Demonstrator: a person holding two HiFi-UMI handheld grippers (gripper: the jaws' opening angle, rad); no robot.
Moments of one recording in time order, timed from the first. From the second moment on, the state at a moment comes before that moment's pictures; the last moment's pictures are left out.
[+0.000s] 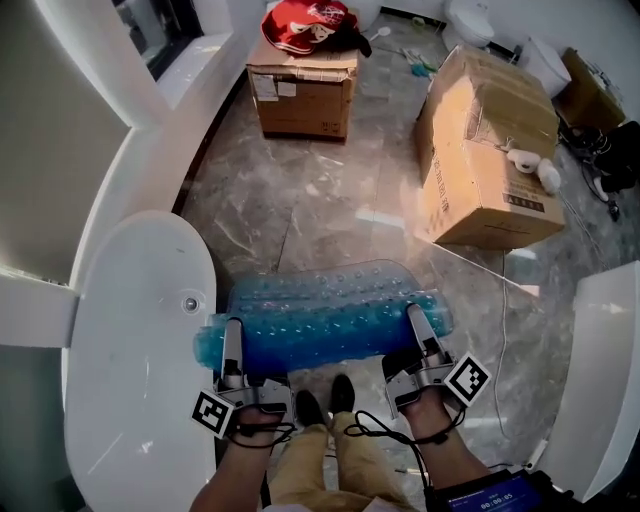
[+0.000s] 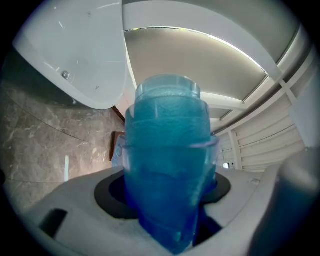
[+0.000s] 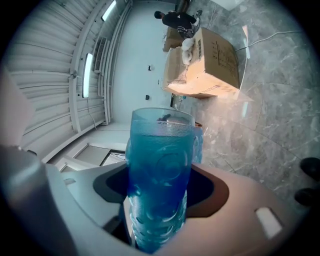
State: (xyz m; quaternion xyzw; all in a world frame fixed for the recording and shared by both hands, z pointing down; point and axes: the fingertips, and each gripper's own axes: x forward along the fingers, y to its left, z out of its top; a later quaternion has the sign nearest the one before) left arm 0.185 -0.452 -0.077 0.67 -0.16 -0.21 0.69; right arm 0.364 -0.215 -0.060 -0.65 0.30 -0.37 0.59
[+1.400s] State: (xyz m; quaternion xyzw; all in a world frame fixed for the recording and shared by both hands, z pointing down) left arm 0.235 -0.593 0.472 0.68 -0.17 -0.21 0.69; right arm 0.415 -0.362 0.500 -0.64 0.32 -0.42 0.56
